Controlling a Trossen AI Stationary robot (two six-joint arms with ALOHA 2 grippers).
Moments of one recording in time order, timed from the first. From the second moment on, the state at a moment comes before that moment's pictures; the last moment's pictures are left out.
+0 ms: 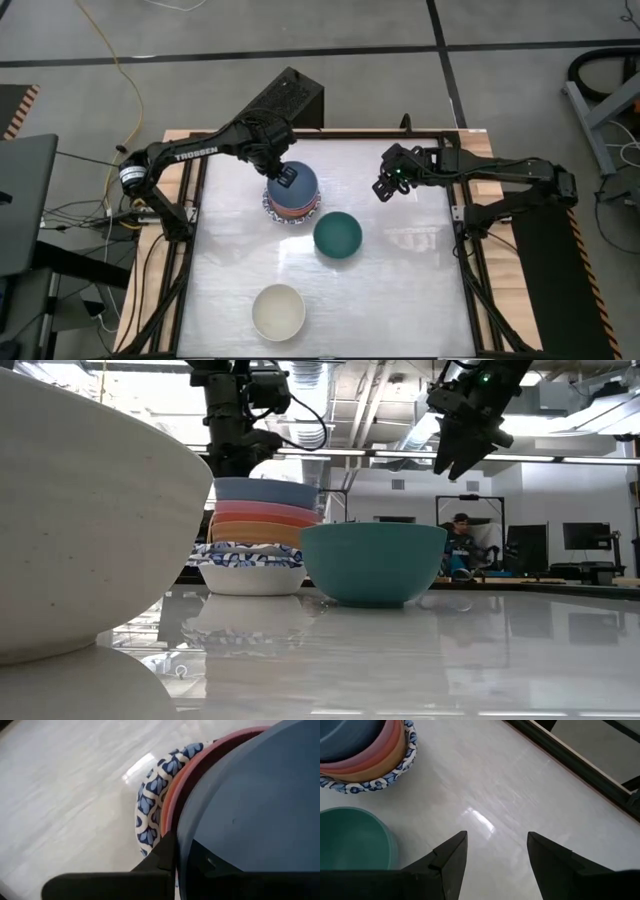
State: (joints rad) left arm 0.45 1.62 1.40 -1.01 -0.04 -0.48; right arm -0.20 1.18 1.09 -0.87 0.36 0.51
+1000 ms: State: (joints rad) left arm 0.45 1.62 1.55 -1.08 -0.07 -0.35; right arm -0.20 1.18 1.09 -0.87 0.34 0.51
